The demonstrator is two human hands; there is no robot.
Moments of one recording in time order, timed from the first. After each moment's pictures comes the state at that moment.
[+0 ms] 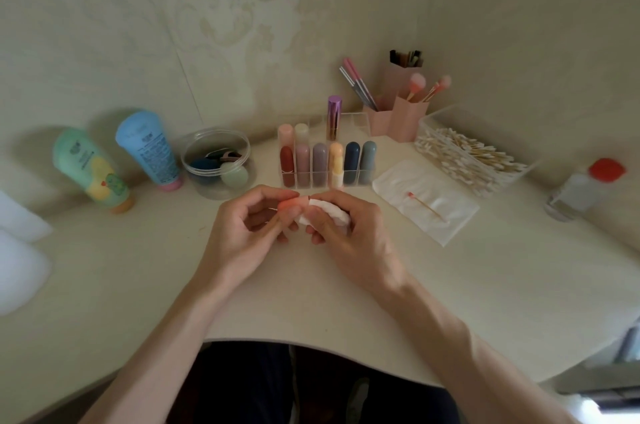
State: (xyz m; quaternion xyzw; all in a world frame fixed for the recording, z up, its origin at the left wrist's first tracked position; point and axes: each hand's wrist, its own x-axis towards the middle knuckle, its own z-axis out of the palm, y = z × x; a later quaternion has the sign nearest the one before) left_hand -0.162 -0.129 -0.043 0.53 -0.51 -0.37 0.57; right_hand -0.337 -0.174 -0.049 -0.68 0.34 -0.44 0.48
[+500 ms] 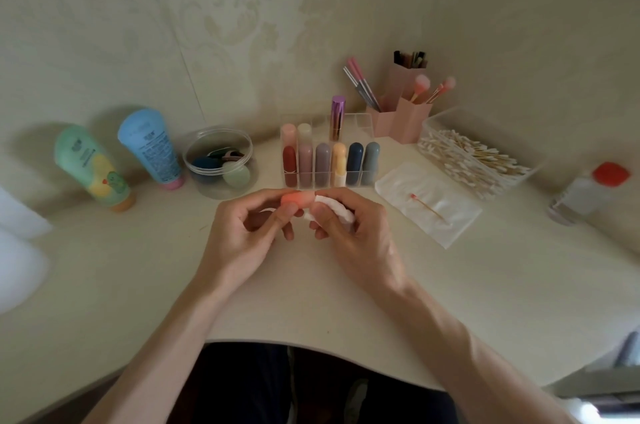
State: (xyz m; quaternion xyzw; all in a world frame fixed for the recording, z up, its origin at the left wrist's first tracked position) left_hand -0.165 -0.125 -0.033 0.53 -0.55 -0.33 0.56; right_hand -0.334 -0.173 -0.046 -0.66 0.32 -0.48 0.48
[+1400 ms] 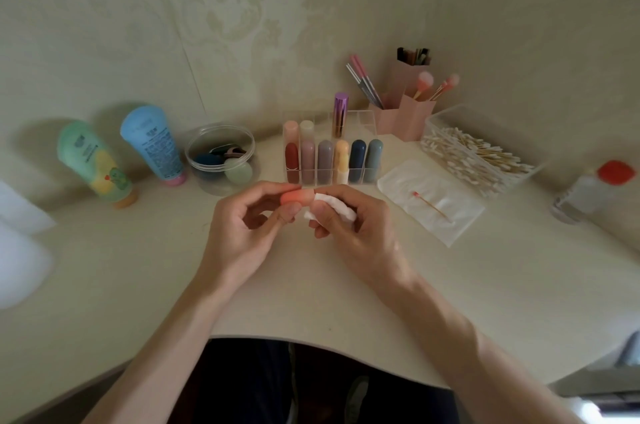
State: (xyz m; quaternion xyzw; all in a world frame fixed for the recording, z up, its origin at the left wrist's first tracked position) left_hand -0.160 -0.127 -0.041 0.53 -0.55 -0.29 0.57; right_hand -0.336 -0.175 -0.047 -0.67 0.30 -0.47 0.49
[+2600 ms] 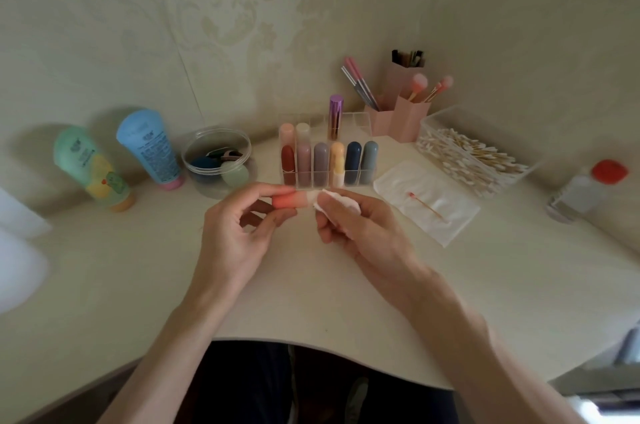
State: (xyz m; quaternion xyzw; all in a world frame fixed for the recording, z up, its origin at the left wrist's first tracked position) left_hand -0.161 -0.123 -0.041 0.56 -0.57 -0.21 0.57; right_hand -0.348 -0.174 -0.033 -0.53 0.33 -0.40 0.68
